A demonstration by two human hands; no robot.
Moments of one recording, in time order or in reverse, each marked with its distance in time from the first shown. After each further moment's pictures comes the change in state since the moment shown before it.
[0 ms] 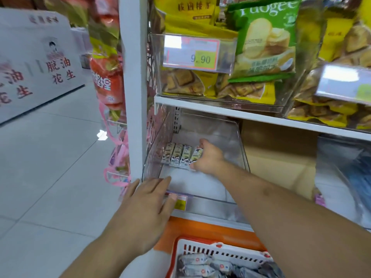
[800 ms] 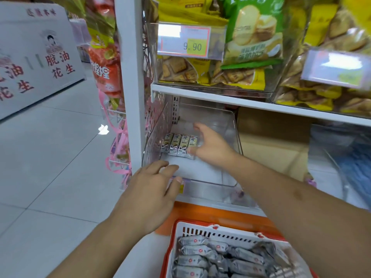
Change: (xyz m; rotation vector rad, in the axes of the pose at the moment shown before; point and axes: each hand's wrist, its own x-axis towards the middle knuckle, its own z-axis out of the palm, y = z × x) left_hand -0.011 0.025 -0.010 -0.140 0.079 0.008; right_hand -0.075 -0.022 -0.034 0.142 0.031 -0.192
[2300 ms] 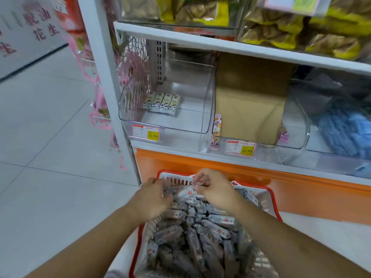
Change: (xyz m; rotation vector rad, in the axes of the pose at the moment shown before) left_hand -0.077 0.015 0.130 -0.056 -0.508 -0.304; right_hand -0.202 0.137 0.056 0.176 -0.210 0.272
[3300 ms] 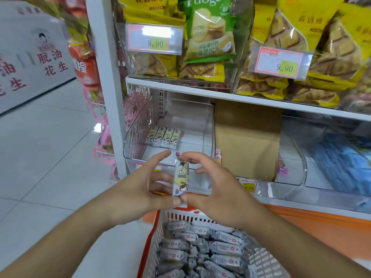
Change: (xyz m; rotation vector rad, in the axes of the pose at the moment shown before) left_hand -0.046 0.046 -0.143 -0.746 -0.052 0.281; right_hand -0.048 -0.141 -0.070 -0.114 0.069 -0.437
